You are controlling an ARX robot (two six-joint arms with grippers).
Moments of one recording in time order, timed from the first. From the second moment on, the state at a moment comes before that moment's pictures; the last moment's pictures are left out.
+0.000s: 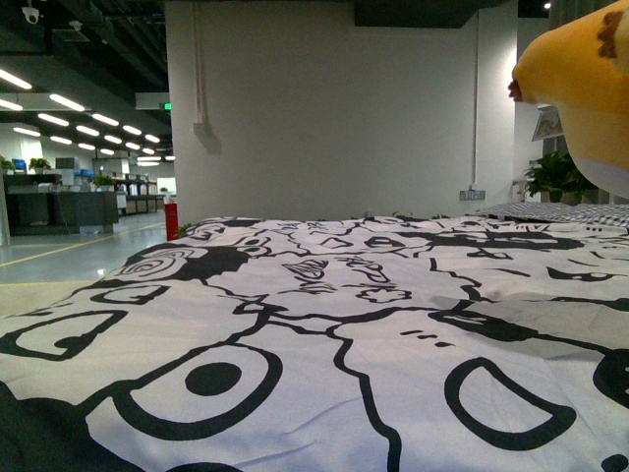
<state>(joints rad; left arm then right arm) 0.00 0.00 0.01 0.00 0.00 0.00 -0.29 0.76 0.66 0.20 -0.46 0.28</state>
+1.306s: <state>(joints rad) 0.00 0.00 0.01 0.00 0.00 0.00 0.00 0.25 0.15 0.08 0.00 0.01</state>
